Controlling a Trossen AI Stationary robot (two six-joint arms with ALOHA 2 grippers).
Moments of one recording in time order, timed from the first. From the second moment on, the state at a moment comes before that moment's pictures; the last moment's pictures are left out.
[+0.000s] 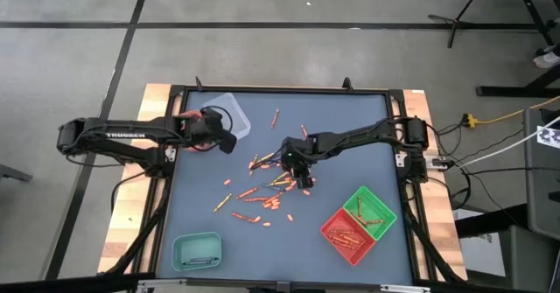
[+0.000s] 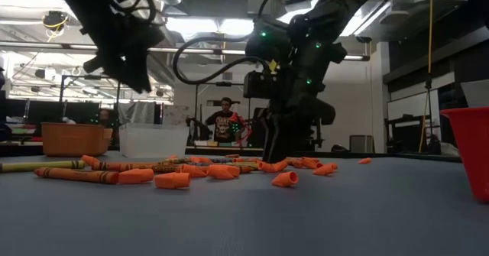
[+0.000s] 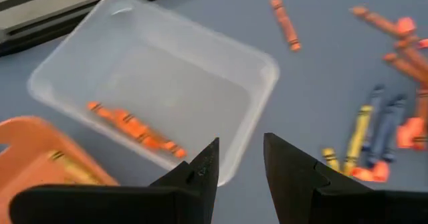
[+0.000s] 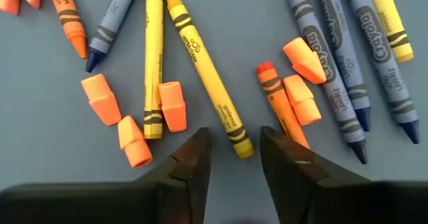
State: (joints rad) left arm 0.18 1.03 0.70 -0.64 -0.48 -0.75; right arm -0.06 1.98 1.22 -0.39 -0.13 -0.27
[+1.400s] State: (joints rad) left arm -0.30 1.34 0.70 -0.33 -0.46 -0.49; right arm -0.06 1.98 1.30 -0.27 -0.13 -0.21
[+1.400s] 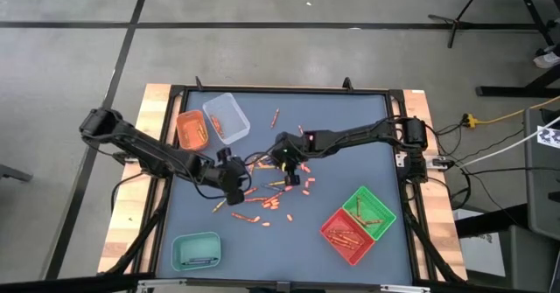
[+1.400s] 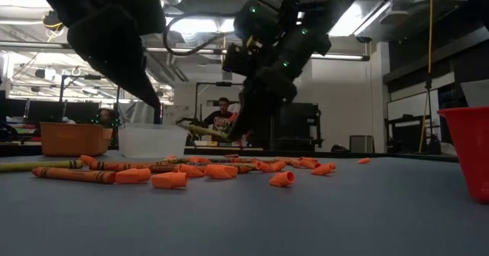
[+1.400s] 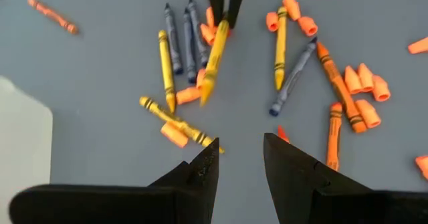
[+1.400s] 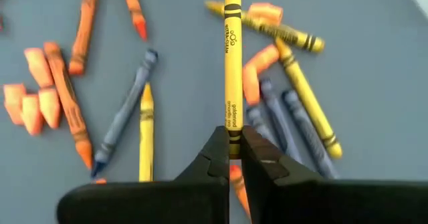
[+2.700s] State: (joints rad) left arm -0.29 1.29 0.70 -0.16 -0.53 -0.34; right arm -0.06 1.97 1.31 -0.06 -0.24 -0.03
